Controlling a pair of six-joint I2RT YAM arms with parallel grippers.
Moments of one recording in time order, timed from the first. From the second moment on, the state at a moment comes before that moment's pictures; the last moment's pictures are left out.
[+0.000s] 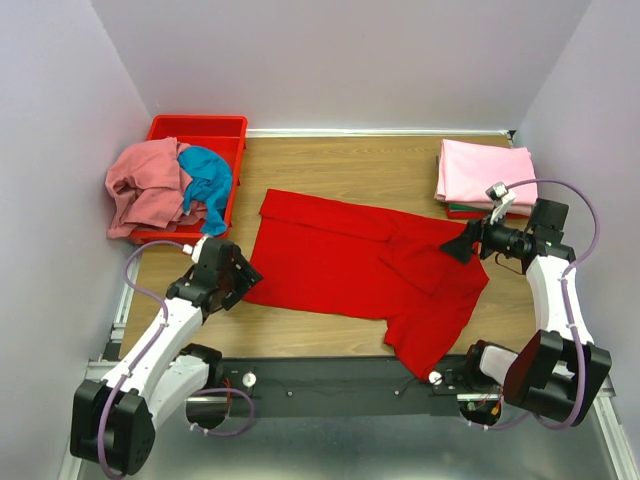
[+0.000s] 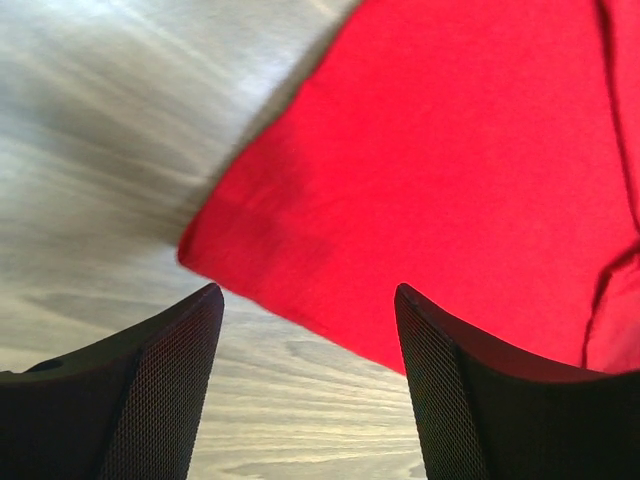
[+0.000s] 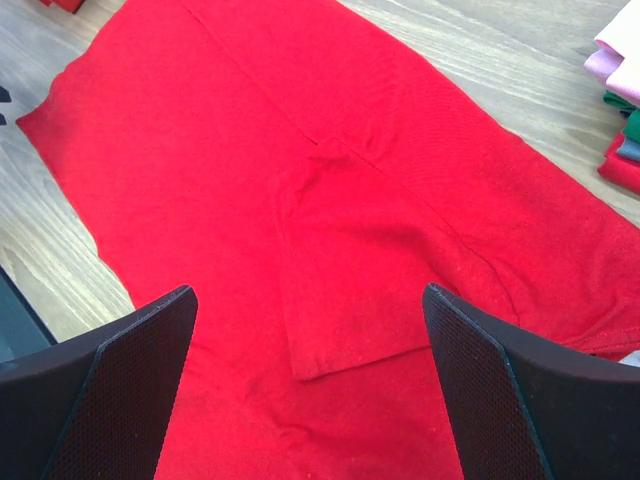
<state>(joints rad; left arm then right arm) -0.28 0.88 0.49 -0.53 -0.04 -0.97 -0.36 1.13 0.80 -0.53 -1.01 -0.42</state>
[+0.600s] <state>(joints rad) -0.34 1.04 0.52 -0.58 -0.16 -1.04 -0.36 1.13 0.80 -0.53 -1.01 -0.42</state>
